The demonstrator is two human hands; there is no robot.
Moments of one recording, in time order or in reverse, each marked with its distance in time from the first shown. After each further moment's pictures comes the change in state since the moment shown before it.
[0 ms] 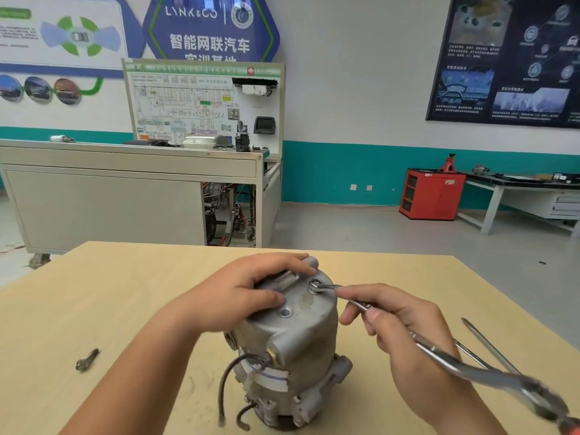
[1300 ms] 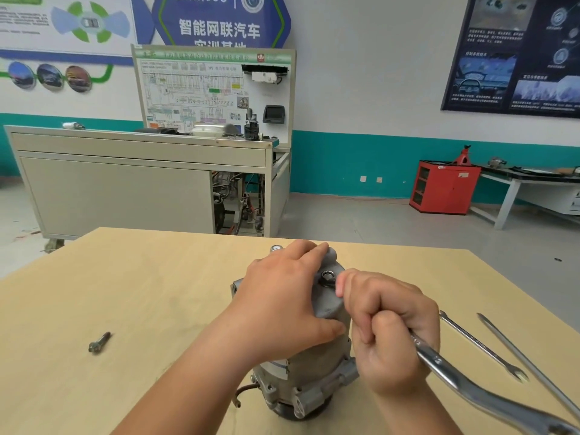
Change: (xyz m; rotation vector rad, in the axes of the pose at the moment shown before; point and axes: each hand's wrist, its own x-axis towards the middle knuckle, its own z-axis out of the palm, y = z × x) left_hand 0.003 0.026 0.042 0.635 0.225 -0.074; right_hand 0.022 0.013 0.054 0.332 0.154 -0.565
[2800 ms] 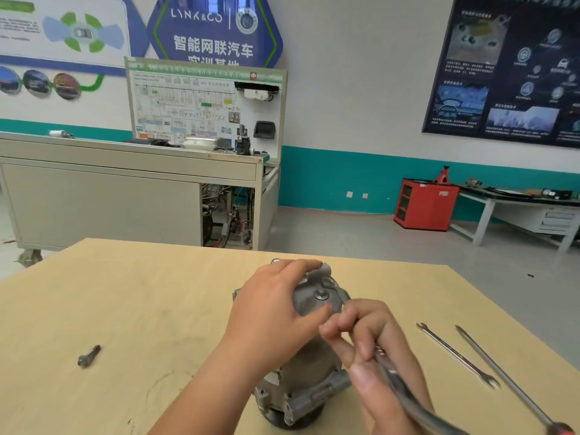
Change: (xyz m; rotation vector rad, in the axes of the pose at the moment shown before) left_hand -0.011 0.003 0.005 -0.287 0.220 -0.142; right_hand -0.028 -0.046 0.001 0.021 0.026 0.345
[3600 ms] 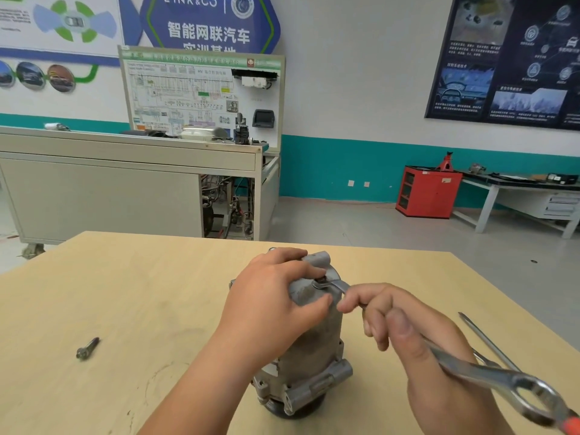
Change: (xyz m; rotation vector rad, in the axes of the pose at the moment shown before) left_hand 0.000 0.002 -0.001 -0.071 -0.033 -0.090; right_hand 0.017 -0.021 -0.032 -0.429 -0.179 0.040
